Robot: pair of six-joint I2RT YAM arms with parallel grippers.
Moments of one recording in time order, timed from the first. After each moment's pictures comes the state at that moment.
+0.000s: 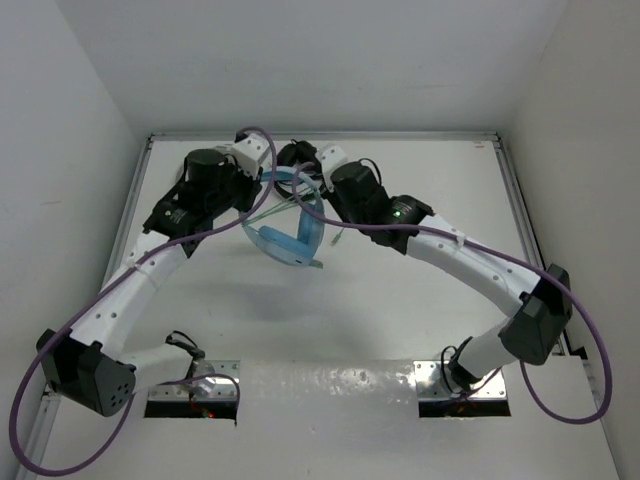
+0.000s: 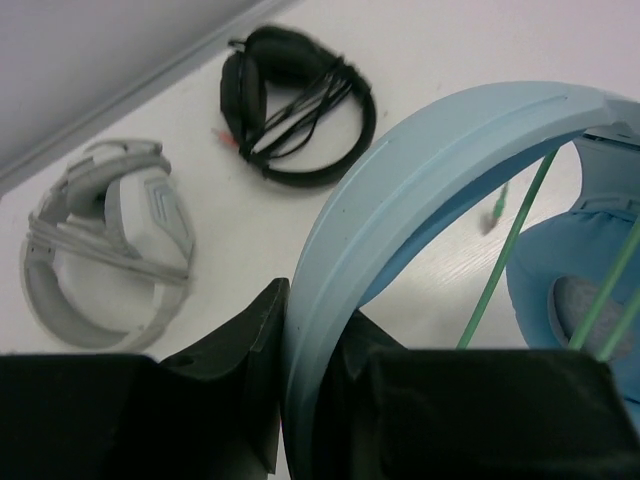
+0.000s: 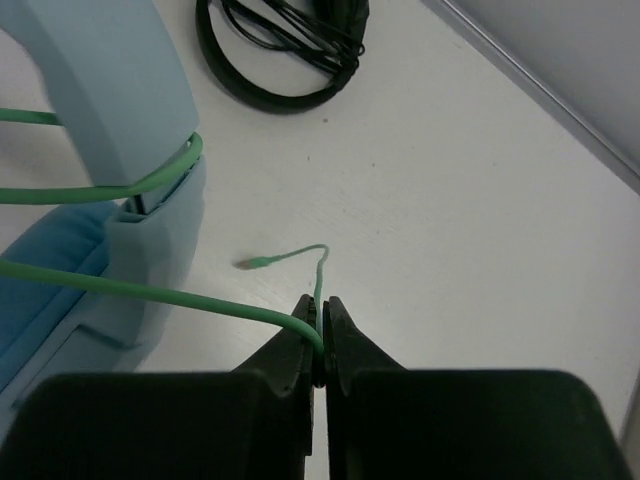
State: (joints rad) left arm -0.36 1.17 1.13 -0.42 0.05 0.22; right arm 0.83 1.53 1.39 -0.50 0.47 -0.10
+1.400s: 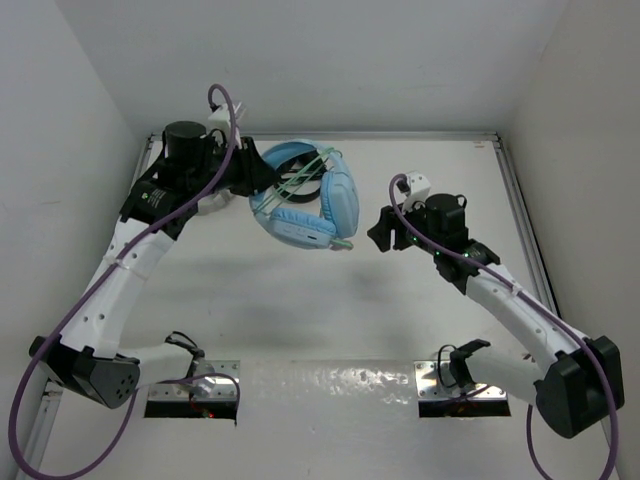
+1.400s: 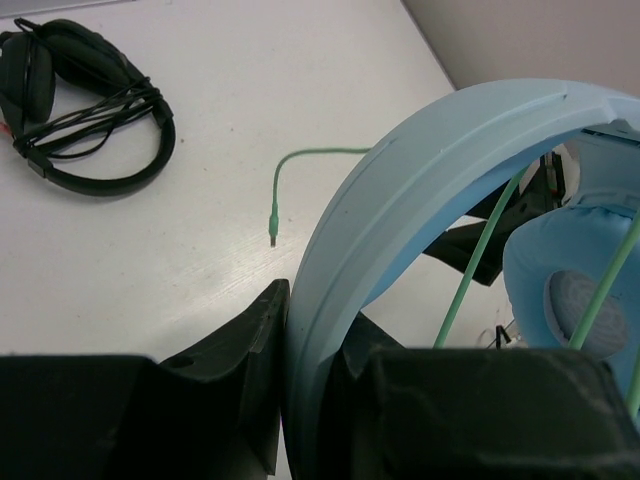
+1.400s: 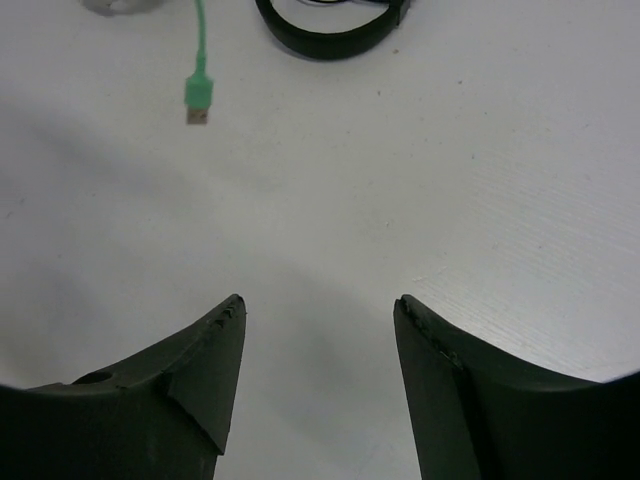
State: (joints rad) left arm -0.33 1.21 1.43 -0.61 0.40 -0.30; right arm 0.42 1.09 0.73 -0.10 -0.18 0.13
